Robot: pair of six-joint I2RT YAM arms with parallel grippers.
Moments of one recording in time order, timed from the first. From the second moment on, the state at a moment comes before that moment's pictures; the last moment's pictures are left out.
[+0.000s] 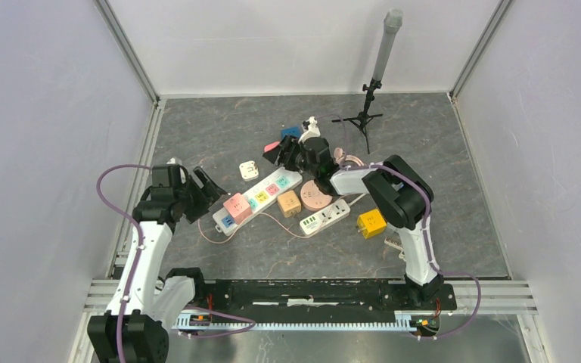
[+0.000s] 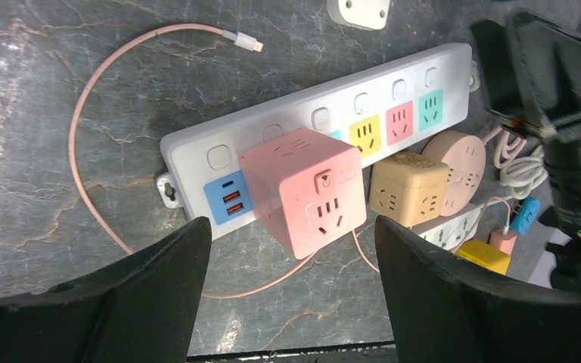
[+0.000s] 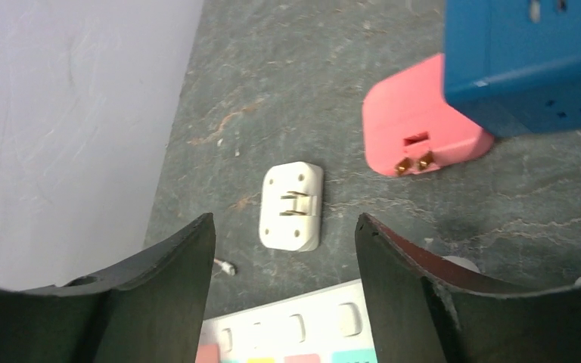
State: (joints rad) left arm 0.04 0.89 0.73 -0.71 0.23 -0.66; right arm 0.68 2.15 1.19 0.69 -0.10 0.88
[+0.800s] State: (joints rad) left arm 0.04 0.82 0.53 -0.67 -0.01 -0.80; right arm 1.08 1.80 1.19 0.14 0.09 0.24
